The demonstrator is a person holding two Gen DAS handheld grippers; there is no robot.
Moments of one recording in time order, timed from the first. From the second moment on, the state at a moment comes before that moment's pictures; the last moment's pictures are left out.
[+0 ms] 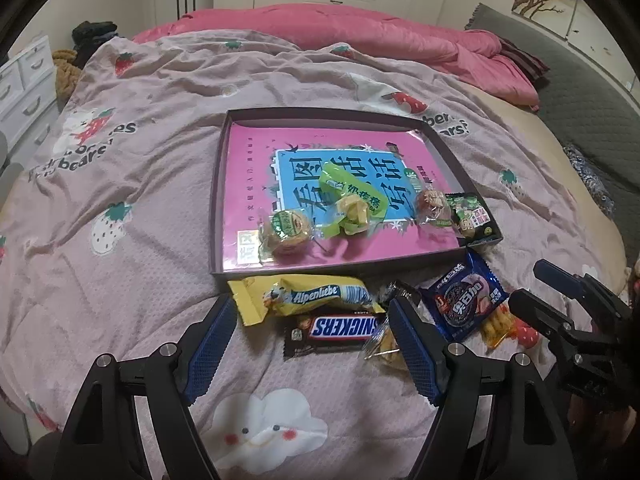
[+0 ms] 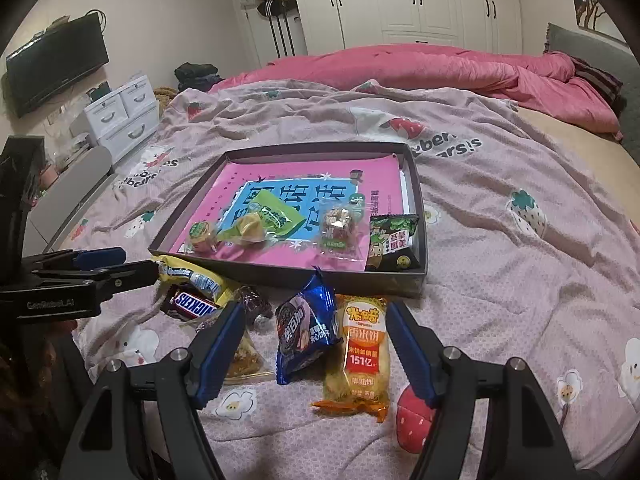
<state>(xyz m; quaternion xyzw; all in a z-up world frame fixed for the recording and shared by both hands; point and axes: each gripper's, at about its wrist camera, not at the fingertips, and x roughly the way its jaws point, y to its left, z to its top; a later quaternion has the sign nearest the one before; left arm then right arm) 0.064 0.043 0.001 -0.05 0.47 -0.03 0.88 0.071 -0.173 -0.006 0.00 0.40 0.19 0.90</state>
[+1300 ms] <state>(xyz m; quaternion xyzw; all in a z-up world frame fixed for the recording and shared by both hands) 0.099 0.065 -0.056 -0.21 0.51 -0.07 0.83 0.093 -0.150 -0.041 -0.06 0.43 0.20 0.88</state>
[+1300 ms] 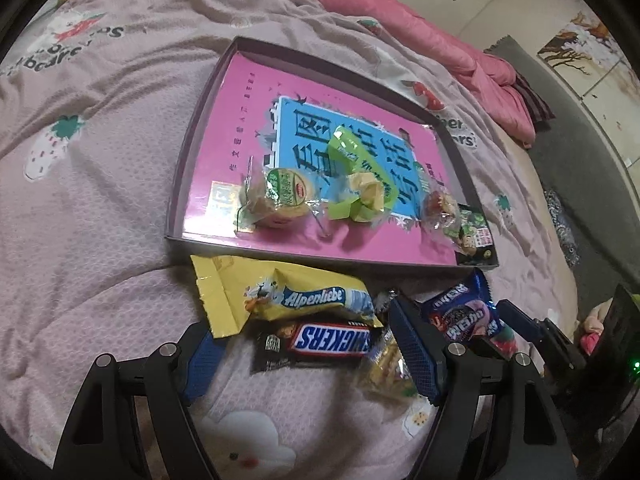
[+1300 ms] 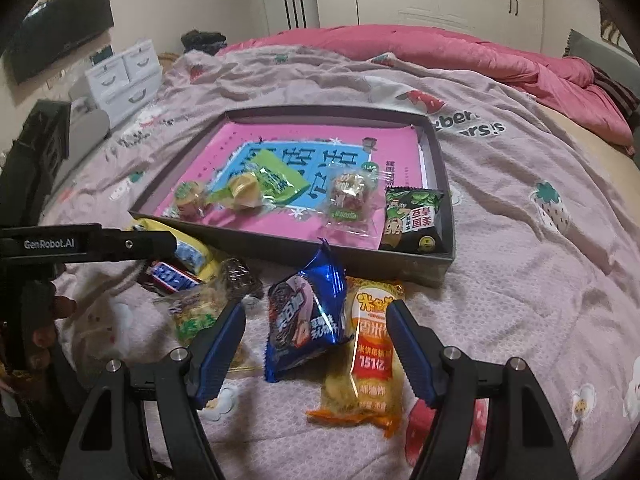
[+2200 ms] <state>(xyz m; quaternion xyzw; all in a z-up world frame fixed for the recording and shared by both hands) 0.111 0.054 -0.062 -0.19 0.49 -0.03 0.85 0.086 -0.127 -0.052 -0.15 0.41 0.24 0.87</state>
